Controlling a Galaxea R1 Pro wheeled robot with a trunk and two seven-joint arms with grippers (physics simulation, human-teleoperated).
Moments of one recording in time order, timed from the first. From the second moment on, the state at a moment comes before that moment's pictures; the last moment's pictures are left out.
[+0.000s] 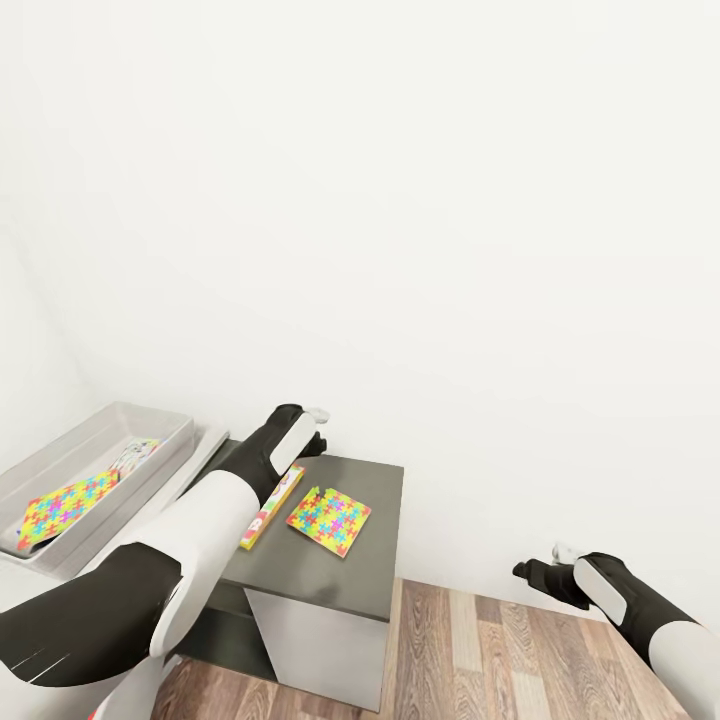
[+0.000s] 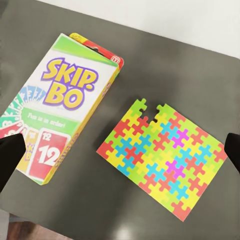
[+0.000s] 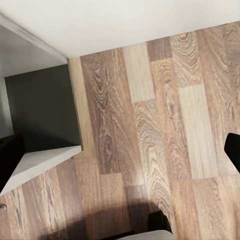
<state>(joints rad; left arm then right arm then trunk) -1.12 -0.17 -0.32 -0.52 0.63 0.75 0.65 -0.70 -0.36 0.43 -0.44 -0.90 0.53 -0.05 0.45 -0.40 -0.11</state>
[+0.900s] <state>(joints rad) -1.12 -0.17 -0.32 -0.42 0.62 0.65 0.54 -0.70 -0.35 0.43 -0.44 -0.90 0.53 -0.05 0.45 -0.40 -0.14</state>
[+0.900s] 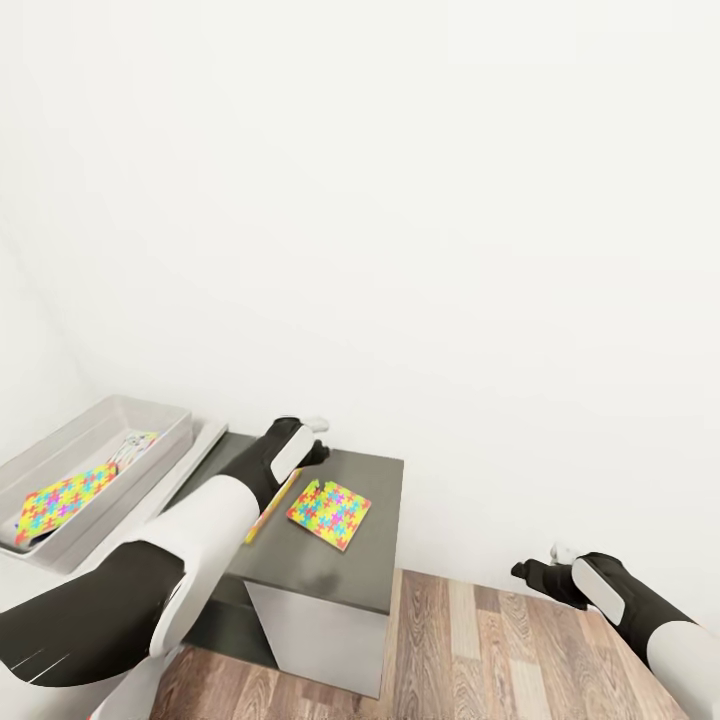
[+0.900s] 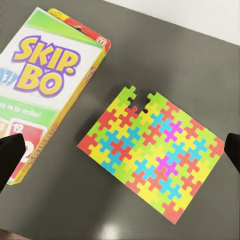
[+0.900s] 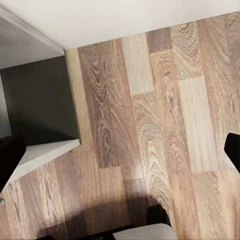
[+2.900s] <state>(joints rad) -1.09 -0.17 -0.40 -0.46 0.62 0.54 0.51 -0.70 -0.36 0.42 -0.45 -0.90 0.52 -0.04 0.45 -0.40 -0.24</state>
